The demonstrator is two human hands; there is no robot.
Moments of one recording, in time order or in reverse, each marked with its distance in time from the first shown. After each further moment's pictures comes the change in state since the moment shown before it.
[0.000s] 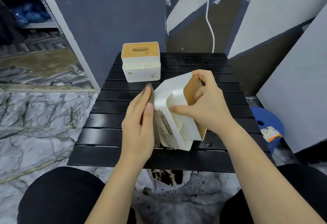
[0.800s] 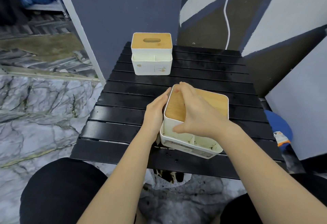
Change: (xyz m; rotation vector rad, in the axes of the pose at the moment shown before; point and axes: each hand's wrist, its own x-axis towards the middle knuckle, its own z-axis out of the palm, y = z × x) left_hand 0.051 -0.031 0.026 -0.350 -0.158 -0.608; right_hand 0.017 0.004 0.042 -0.439 -0.482 -0.179
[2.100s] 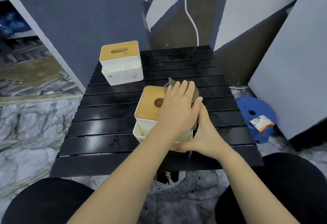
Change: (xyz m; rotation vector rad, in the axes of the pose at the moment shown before) left_hand -0.005 -0.002 0.126 1.257 -0.181 0.703; right_hand -0.090 0.083 0.020 0.660 0.315 0.102
